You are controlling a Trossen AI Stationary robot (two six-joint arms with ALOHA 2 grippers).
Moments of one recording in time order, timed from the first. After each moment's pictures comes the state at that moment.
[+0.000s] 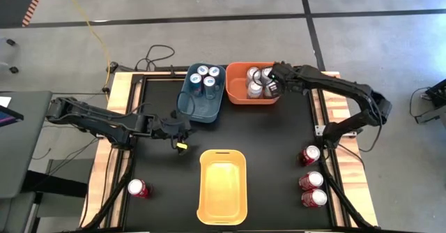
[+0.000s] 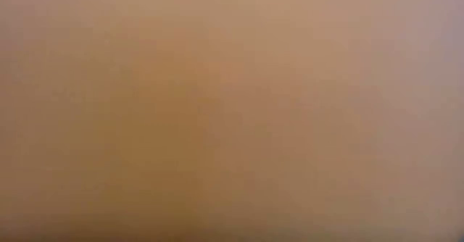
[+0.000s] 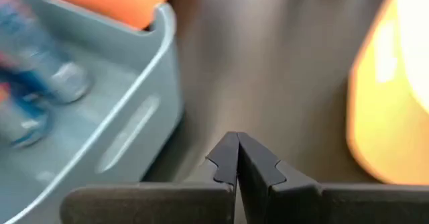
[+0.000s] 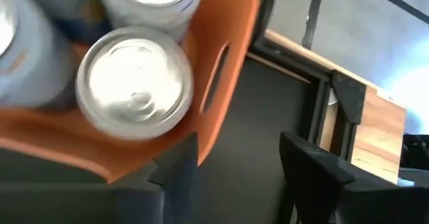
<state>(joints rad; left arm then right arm) -0.08 1.11 0.63 -0.20 -0.37 -0.18 -0.58 1.40 1.12 -1.02 0.54 0.53</state>
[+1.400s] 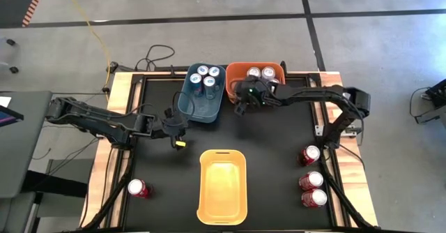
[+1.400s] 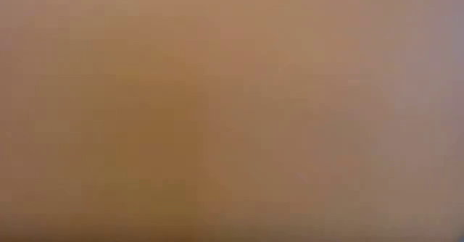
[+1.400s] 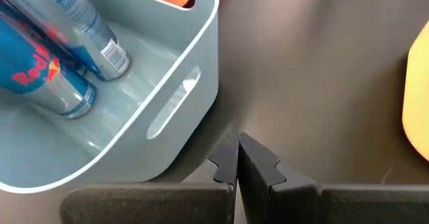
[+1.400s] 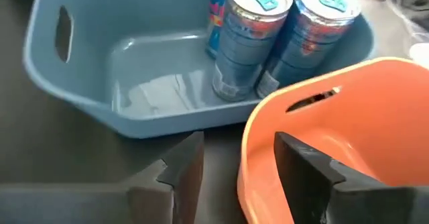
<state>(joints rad) -0.08 1.10 0.63 -0.29 -0.47 -0.20 -0.36 1.65 1.09 -0.11 0.12 -0.04</state>
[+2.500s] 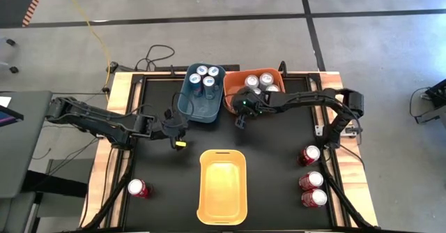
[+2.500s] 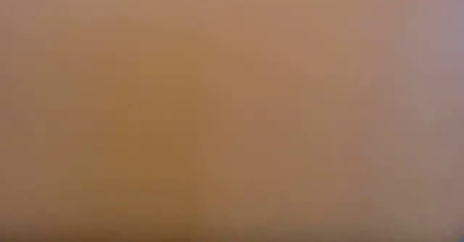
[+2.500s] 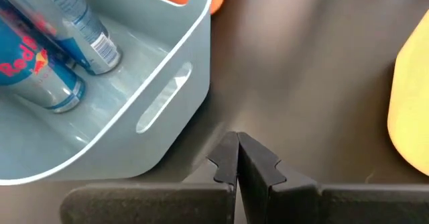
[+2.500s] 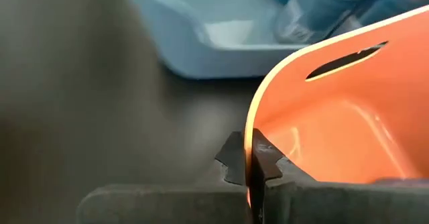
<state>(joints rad) -0.10 1.10 0.63 -0.30 -0.47 -0.27 -0.20 1.70 1.10 -0.26 0.12 -0.03</state>
